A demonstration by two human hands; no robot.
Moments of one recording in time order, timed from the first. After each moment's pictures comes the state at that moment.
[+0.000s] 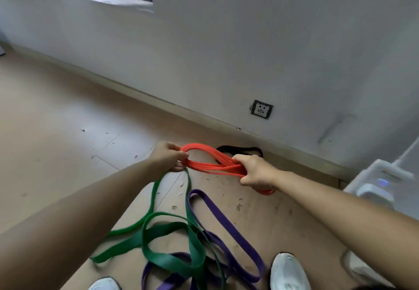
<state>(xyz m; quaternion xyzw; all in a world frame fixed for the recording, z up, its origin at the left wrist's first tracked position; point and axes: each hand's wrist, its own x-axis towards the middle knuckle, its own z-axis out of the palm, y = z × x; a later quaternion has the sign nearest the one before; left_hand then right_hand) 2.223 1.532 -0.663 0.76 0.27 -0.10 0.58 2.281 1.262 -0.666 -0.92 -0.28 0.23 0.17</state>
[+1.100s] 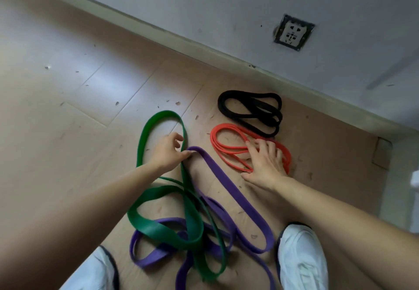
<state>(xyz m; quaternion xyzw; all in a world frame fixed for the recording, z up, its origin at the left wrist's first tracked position) 2.223 1.519 -0.860 0.89 0.24 -0.14 0.36 2.273 1.237 -0.878 -0.96 -0.20 0.20 0.05</state>
